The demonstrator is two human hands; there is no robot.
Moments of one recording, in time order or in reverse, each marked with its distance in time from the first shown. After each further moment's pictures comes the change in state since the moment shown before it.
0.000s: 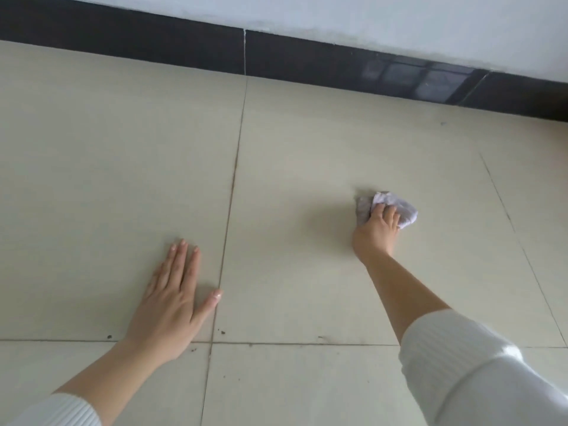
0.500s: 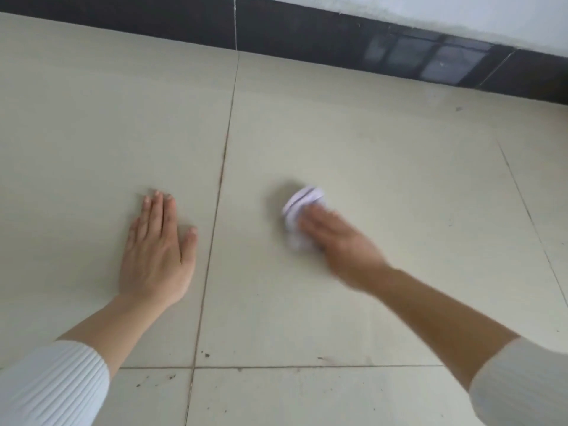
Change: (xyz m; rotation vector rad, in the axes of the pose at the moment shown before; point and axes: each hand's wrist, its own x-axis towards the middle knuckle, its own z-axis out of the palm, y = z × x) left_hand 0.087 0.006 -0.005 -0.021 0.168 -0.207; right_hand -0.015 -0.003 0.007 -0.106 -0.349 -0.966
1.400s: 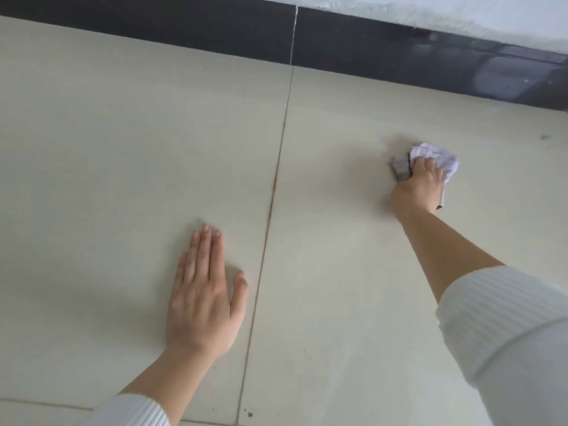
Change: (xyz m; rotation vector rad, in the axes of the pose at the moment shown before) left_hand -0.003 0.008 -0.011 0.040 -0.043 -0.024; right_hand 0.154 0.080 -0.026 -0.009 0.378 0.836
